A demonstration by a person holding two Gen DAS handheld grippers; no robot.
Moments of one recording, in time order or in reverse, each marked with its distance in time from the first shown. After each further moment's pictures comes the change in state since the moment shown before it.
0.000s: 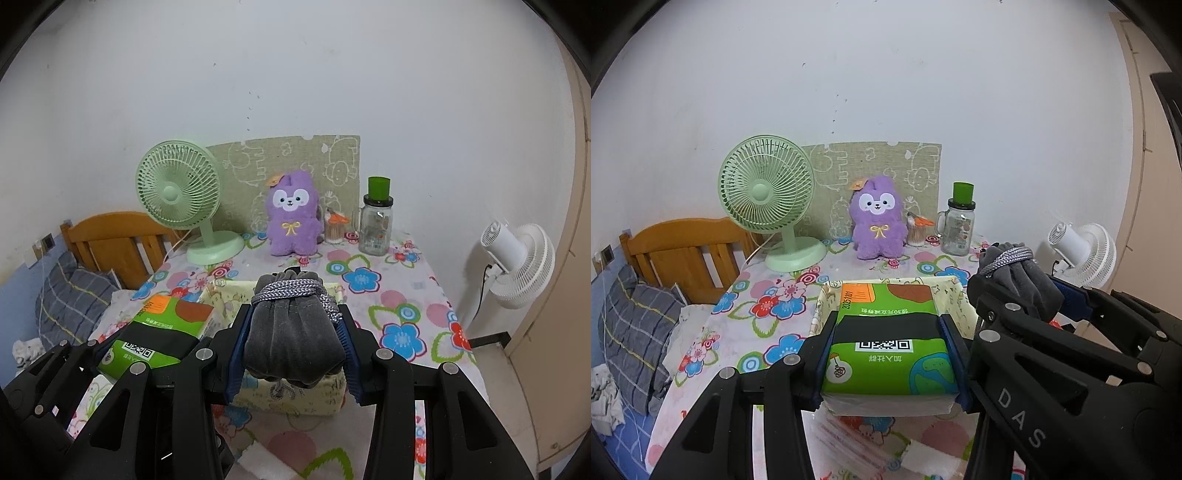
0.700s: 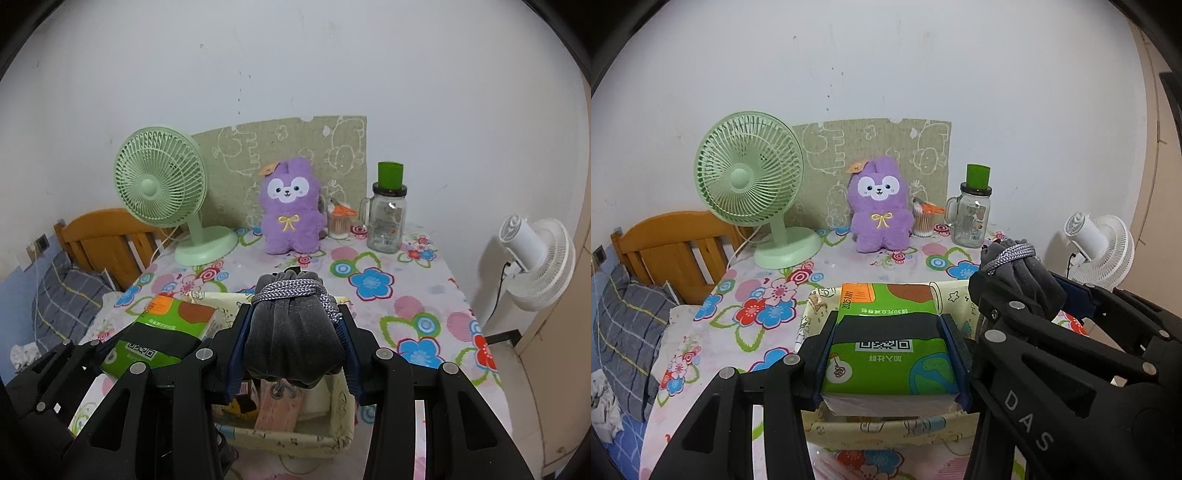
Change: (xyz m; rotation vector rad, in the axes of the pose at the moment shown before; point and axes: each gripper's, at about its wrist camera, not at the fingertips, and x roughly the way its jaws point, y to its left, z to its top) left arm 0.073 0.004 0.014 0.006 0.064 0.004; right arm 0.074 -0.014 0.012 0.019 0.045 0.025
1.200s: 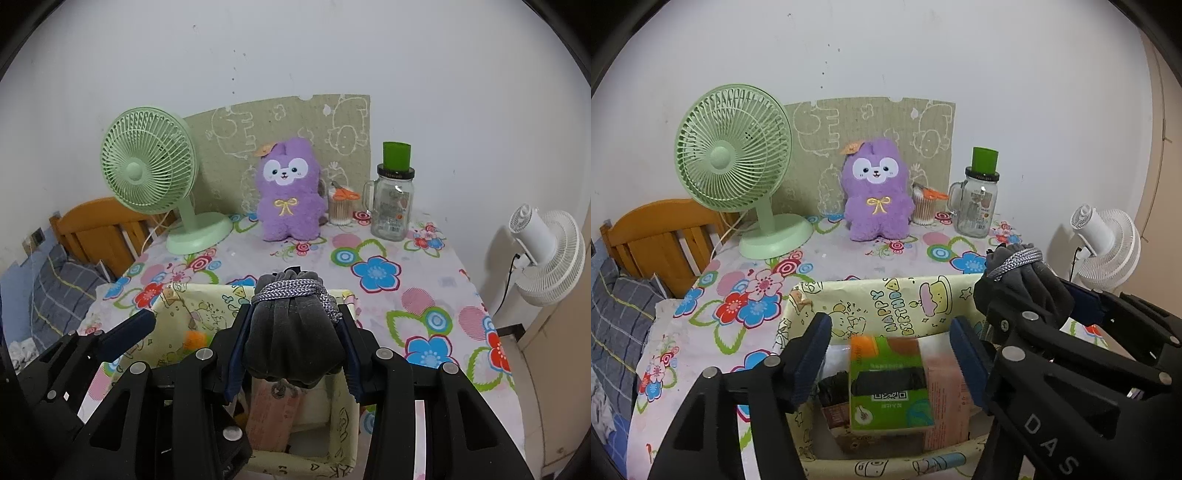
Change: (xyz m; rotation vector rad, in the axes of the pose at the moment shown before) left arm 0.044 0.004 -0.002 -0.009 0.043 -0.020; right arm 0.036 -0.005 -0.003 -0.004 0.048 0.003
